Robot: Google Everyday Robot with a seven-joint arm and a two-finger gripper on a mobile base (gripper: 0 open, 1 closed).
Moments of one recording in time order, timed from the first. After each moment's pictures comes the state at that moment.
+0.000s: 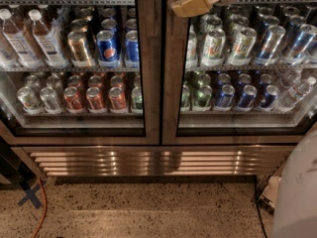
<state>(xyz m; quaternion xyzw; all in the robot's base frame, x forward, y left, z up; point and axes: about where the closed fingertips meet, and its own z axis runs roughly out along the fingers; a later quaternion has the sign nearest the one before) 0.633 -0.051 1.034 -0.66 0.58 0.23 0.42</state>
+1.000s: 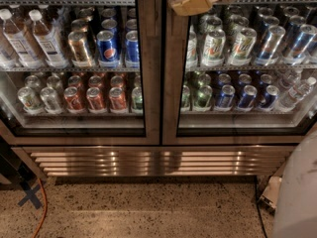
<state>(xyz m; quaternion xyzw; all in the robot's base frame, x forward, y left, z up) 0.635 -0.053 1.039 -0.66 0.57 0.23 0.43</state>
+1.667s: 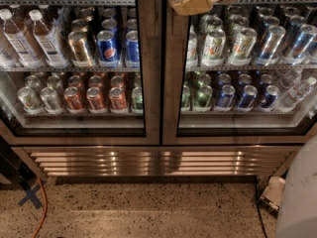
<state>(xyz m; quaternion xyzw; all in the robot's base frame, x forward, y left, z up) 0.634 -0.054 1.040 -0.66 0.57 0.23 0.44</state>
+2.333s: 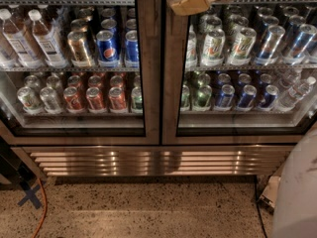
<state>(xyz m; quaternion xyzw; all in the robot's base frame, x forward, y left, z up) 0.637 -0.047 1.040 -0.66 0.56 0.23 0.44</state>
